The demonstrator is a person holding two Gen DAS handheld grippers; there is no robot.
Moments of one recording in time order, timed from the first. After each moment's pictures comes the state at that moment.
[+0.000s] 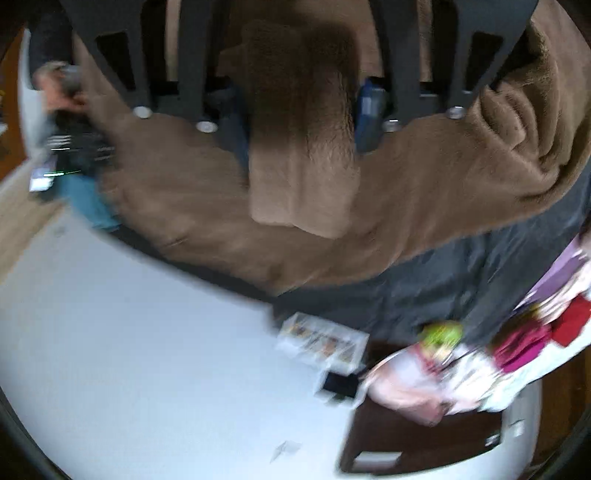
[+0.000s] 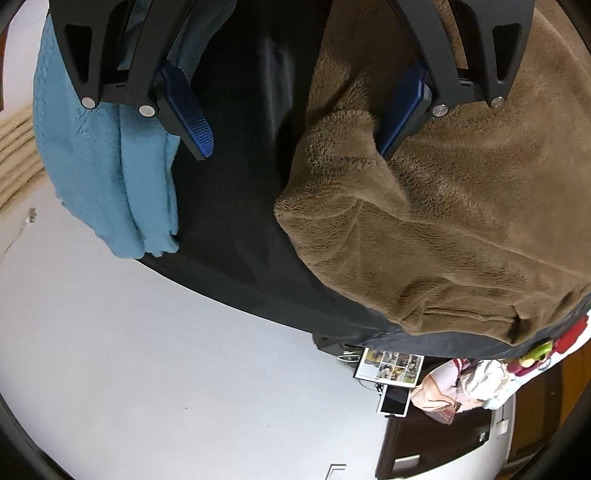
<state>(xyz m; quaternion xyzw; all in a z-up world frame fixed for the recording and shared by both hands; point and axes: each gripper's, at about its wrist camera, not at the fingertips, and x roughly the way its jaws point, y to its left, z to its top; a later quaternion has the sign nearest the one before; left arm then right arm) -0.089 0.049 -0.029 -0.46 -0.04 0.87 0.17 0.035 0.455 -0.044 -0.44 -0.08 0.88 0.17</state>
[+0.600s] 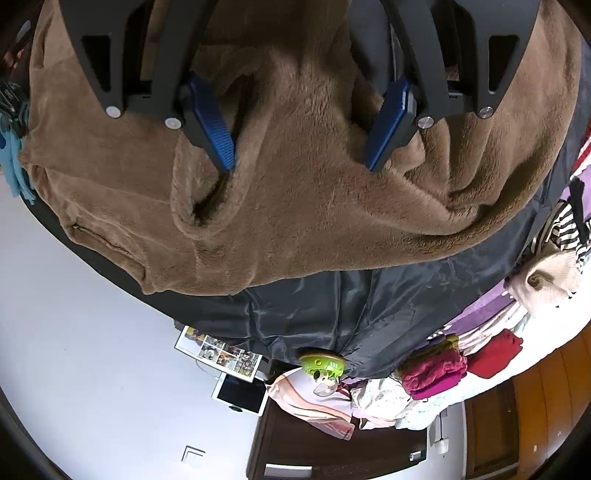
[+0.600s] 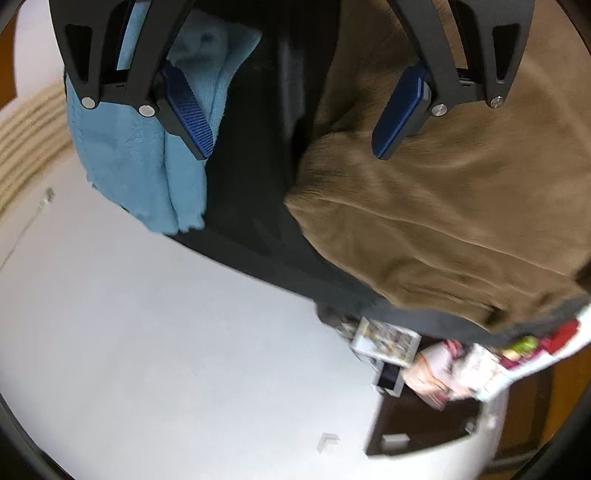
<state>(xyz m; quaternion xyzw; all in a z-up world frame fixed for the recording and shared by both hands) -0.087 -0.013 -0.047 -0.46 -0.05 0.88 0.07 0.089 0.424 0.003 -0.38 -0.11 0.91 0.15</state>
